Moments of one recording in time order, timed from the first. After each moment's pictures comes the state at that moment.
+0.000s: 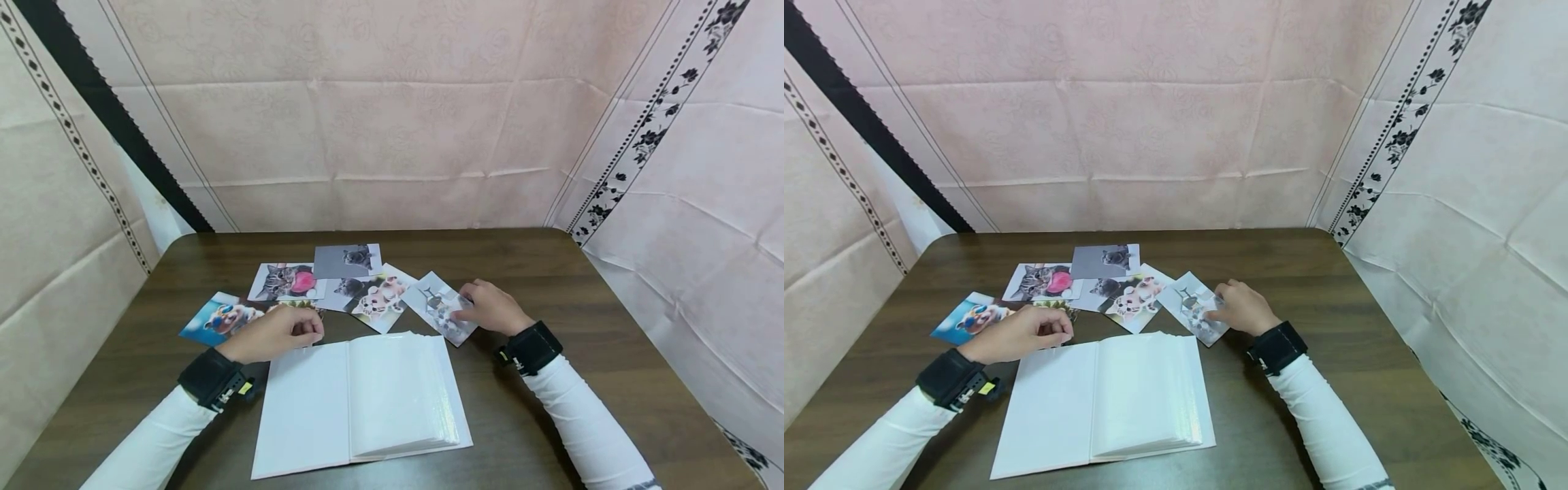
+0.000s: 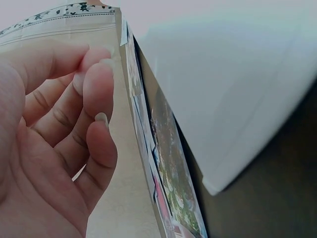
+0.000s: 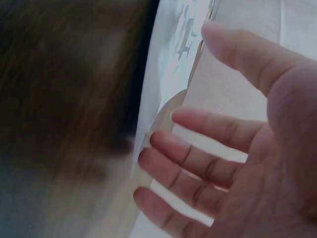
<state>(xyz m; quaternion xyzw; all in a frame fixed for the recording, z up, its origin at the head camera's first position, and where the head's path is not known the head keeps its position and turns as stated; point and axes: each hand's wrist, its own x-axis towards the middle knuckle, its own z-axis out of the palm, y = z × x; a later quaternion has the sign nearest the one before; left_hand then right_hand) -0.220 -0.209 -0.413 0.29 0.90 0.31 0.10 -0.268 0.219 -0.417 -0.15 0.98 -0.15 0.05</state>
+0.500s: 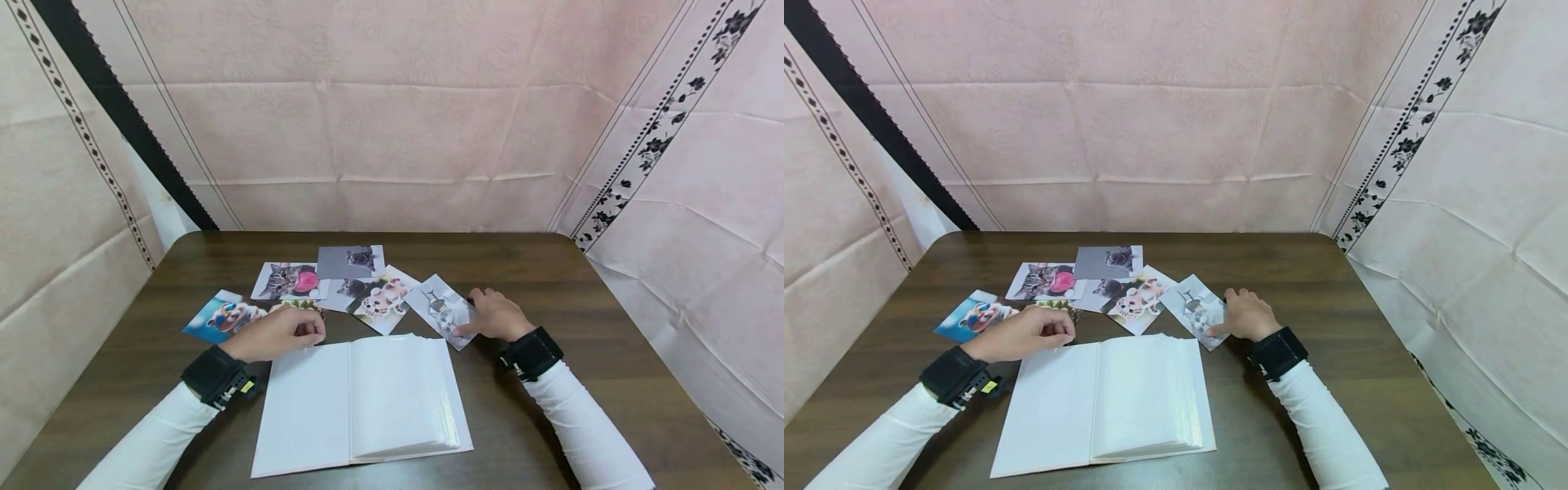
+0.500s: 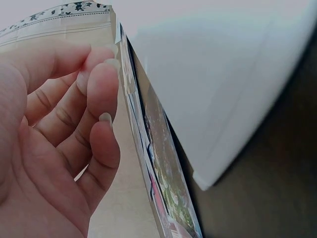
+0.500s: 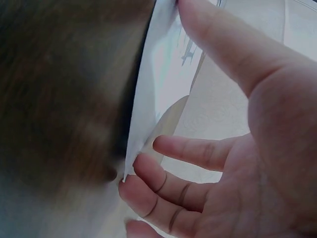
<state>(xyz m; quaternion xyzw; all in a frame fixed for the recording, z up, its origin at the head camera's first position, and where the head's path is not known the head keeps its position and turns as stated) -0.221 -0.213 -0.416 0.30 0.89 0.32 0.11 -0.267 0.218 -0.419 -0.10 0.98 -0.10 0.10</state>
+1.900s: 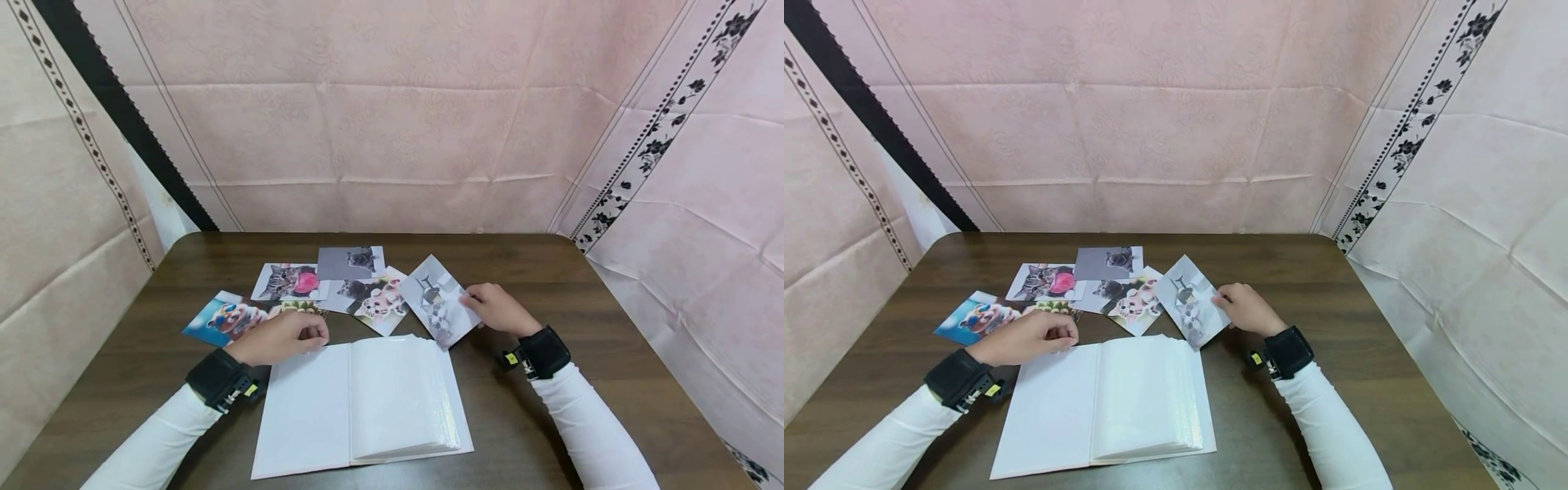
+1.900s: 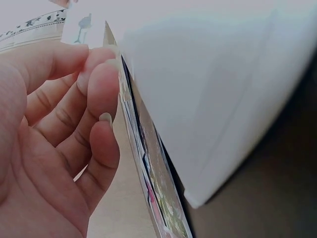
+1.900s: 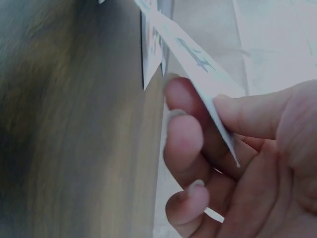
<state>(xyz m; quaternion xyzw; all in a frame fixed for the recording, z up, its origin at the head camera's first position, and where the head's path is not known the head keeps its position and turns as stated) -0.221 -0.209 -0.422 0.31 0.89 0.31 0.11 -0.267 0.226 -0.402 -0.19 0.92 -0.33 0.09</state>
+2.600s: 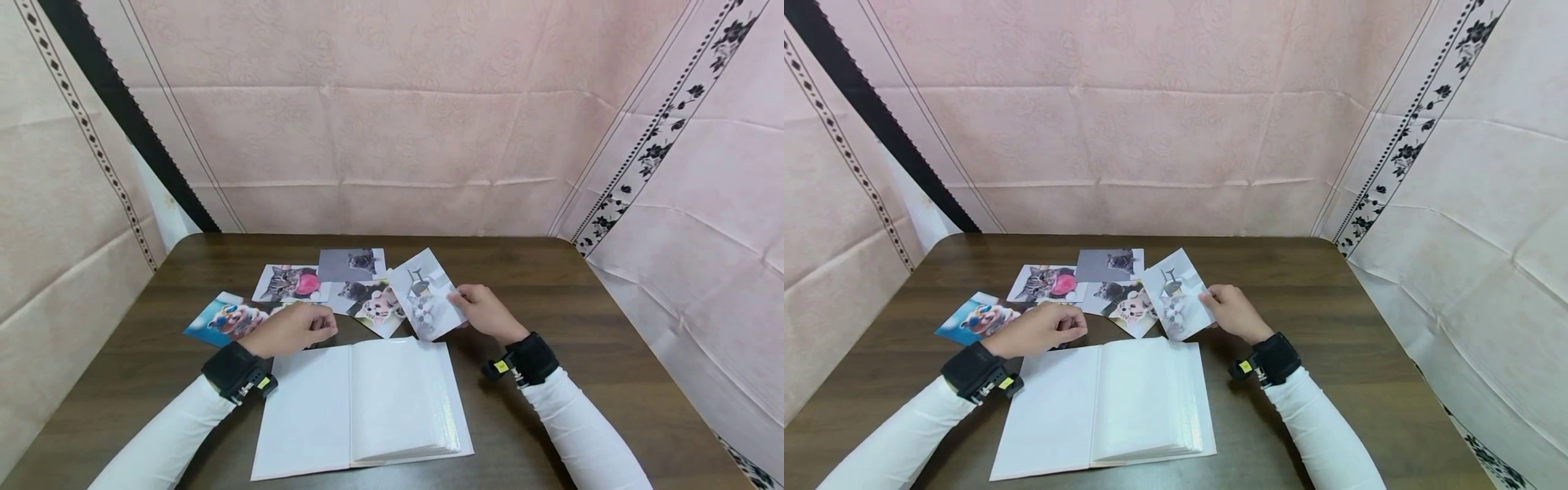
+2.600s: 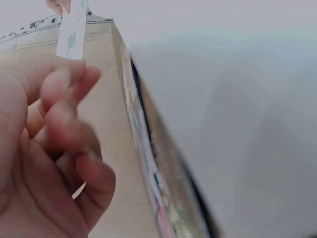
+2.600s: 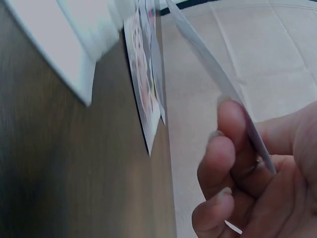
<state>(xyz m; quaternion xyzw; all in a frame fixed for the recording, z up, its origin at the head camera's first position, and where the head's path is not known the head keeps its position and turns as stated) -0.231 -0.192 -0.419 0.28 0.91 0.29 0.08 -0.259 0.200 -0.405 -0.14 0.88 -0.44 0.09</state>
